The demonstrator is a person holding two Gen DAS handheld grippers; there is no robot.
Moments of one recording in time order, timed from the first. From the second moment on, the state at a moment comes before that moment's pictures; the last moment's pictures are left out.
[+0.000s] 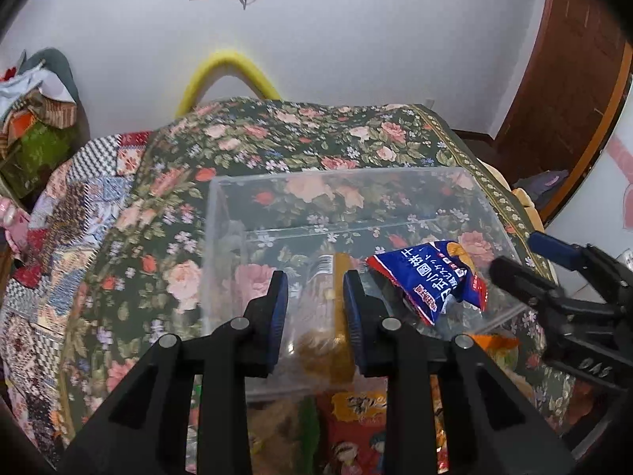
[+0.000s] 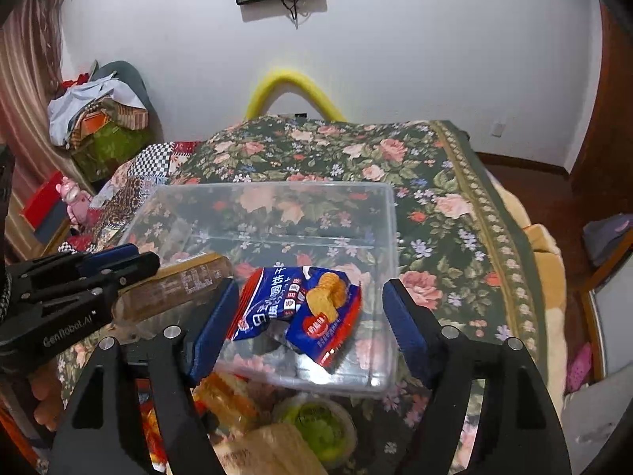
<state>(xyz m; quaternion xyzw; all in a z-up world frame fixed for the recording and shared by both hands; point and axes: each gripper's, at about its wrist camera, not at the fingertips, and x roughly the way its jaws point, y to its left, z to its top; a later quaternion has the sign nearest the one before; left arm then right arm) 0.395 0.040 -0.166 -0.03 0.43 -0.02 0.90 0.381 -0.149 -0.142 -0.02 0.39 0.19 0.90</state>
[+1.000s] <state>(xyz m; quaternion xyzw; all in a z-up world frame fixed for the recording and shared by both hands) 0.242 0.095 -0.208 -0.04 0.48 -0.02 0.87 0.245 -0.200 -0.173 -0.04 0.44 0.18 0.88</state>
